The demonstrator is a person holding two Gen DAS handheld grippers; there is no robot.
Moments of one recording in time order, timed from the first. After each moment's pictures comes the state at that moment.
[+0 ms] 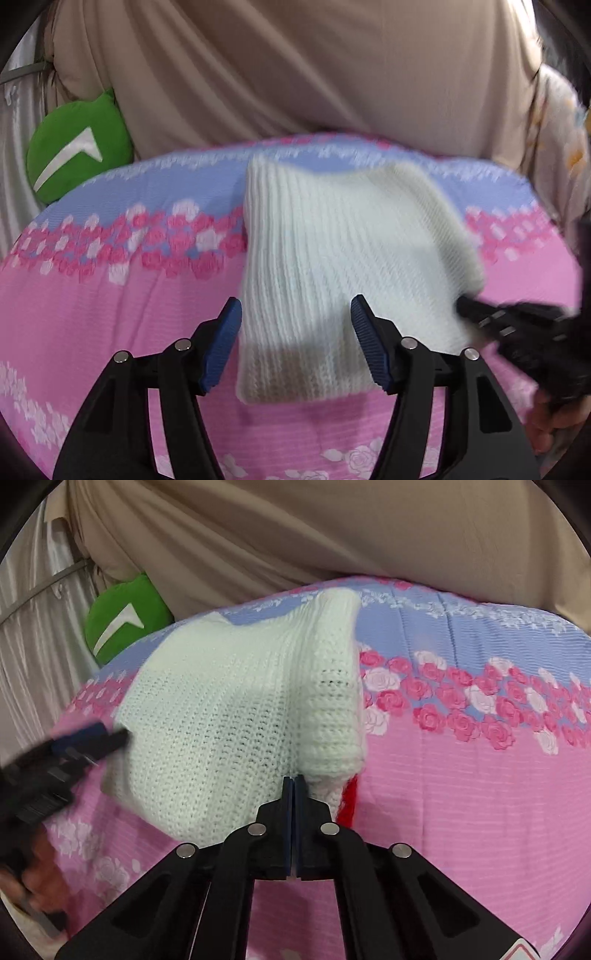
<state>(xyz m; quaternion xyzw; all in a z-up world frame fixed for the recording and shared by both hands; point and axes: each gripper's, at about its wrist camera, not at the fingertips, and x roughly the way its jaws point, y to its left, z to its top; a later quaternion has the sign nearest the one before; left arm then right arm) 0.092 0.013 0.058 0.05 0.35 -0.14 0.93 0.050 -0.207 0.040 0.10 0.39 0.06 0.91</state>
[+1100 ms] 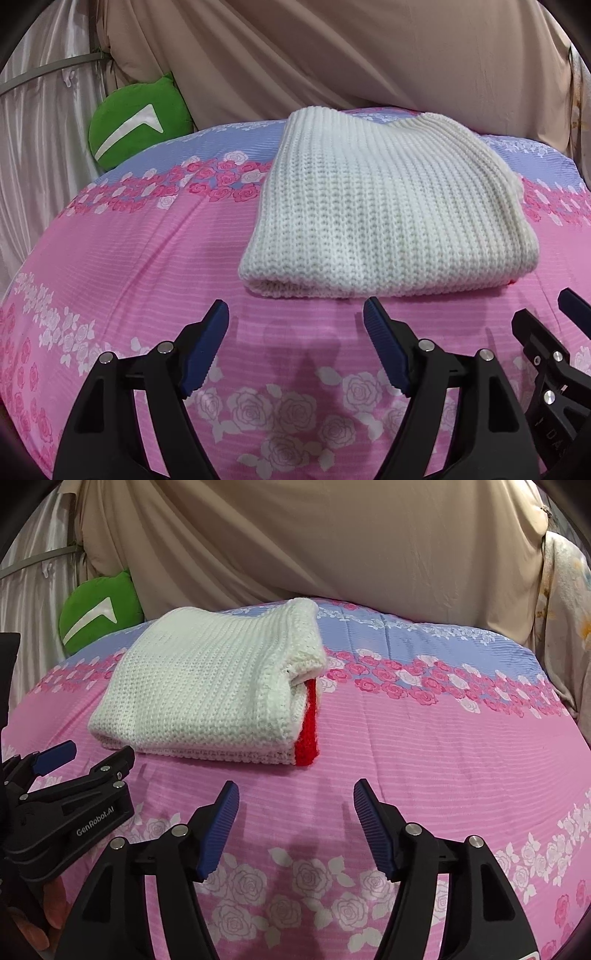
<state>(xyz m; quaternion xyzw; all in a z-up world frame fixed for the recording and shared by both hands) 0.027 0.004 0.019 0.07 0.33 -0.02 0.94 -0.036 -0.179 0.022 0.03 0.34 -0.05 0.94</state>
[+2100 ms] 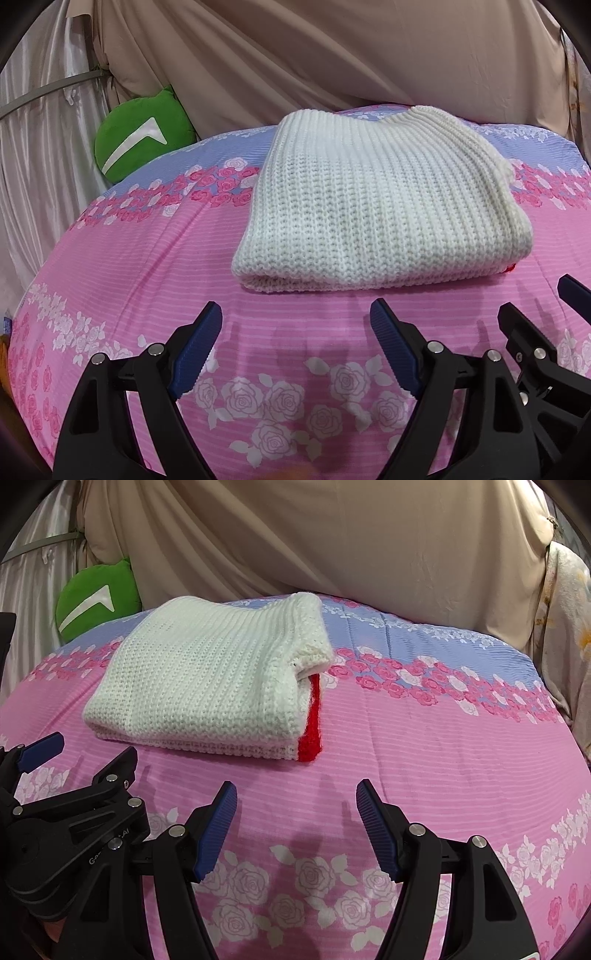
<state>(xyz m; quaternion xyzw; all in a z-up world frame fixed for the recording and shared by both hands) 0.017 -0.009 0.018 0.10 0.32 0.00 0.94 -0.033 -0.171 0.020 0.01 0.35 -0.06 0.93</state>
